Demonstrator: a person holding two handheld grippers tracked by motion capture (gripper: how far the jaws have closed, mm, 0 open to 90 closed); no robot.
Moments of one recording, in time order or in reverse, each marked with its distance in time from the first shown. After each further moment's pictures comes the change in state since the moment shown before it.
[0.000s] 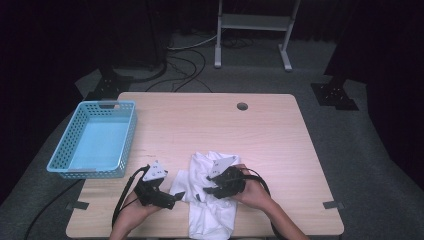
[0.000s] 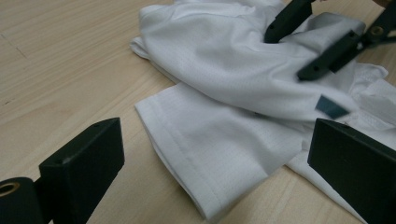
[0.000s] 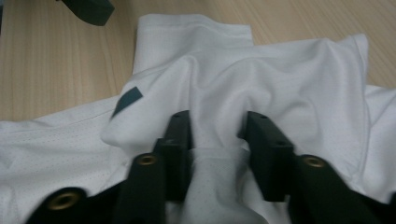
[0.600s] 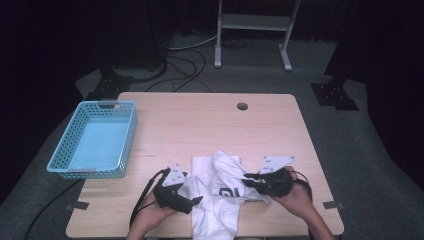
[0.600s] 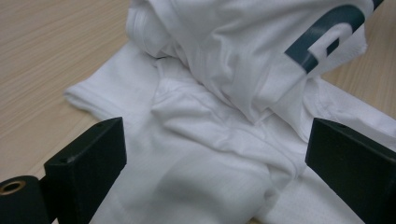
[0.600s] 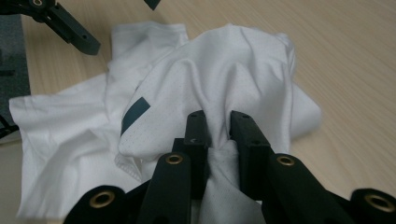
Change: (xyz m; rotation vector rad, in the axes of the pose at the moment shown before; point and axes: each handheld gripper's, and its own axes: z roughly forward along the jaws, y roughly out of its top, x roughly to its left) left arm -0.035 0.019 0.029 -0.037 -0.075 0.117; right arm -0.011 -0.065 -0.111 -0.116 -0.124 0.148
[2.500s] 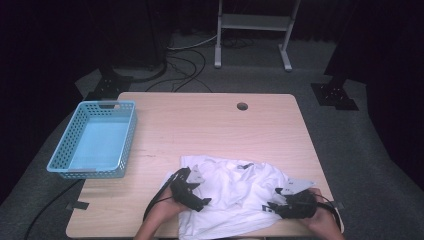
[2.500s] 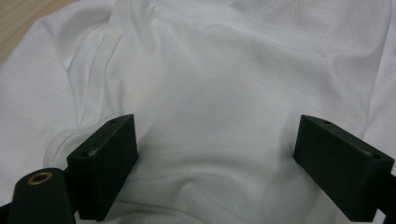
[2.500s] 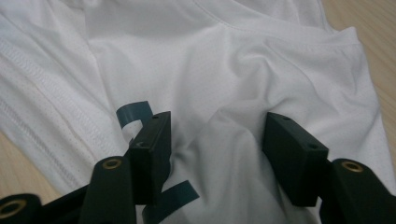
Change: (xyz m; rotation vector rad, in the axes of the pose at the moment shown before) left arm 0.008 -0.001 0.040 0.200 -0.035 0.084; right arm 0.005 -0.088 -0.009 0.168 -0.158 0.051
